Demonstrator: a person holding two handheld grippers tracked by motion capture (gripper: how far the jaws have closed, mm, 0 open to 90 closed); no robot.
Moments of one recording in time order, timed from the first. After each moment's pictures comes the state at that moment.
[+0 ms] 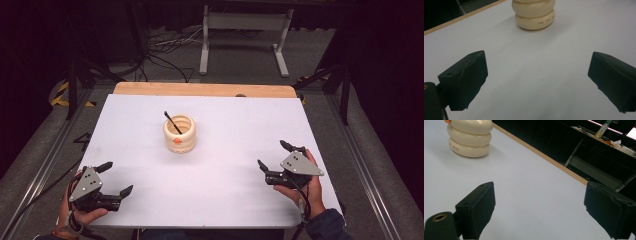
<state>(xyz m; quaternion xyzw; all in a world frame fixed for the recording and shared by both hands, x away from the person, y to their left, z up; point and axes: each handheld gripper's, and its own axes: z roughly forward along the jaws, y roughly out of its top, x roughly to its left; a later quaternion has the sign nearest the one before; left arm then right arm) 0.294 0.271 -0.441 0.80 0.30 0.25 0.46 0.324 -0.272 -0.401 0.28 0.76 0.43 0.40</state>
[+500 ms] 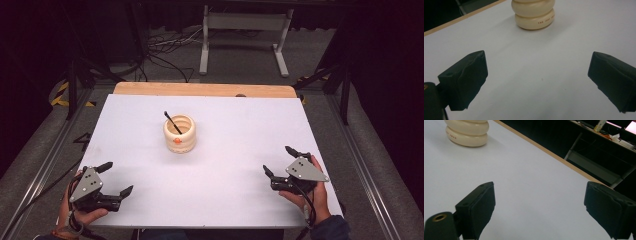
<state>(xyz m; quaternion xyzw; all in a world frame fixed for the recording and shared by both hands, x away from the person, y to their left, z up) 0.293 0.270 -0.441 0.80 0.30 0.26 0.46 0.313 -0.287 -0.412 0.30 0.76 0.42 0.39</state>
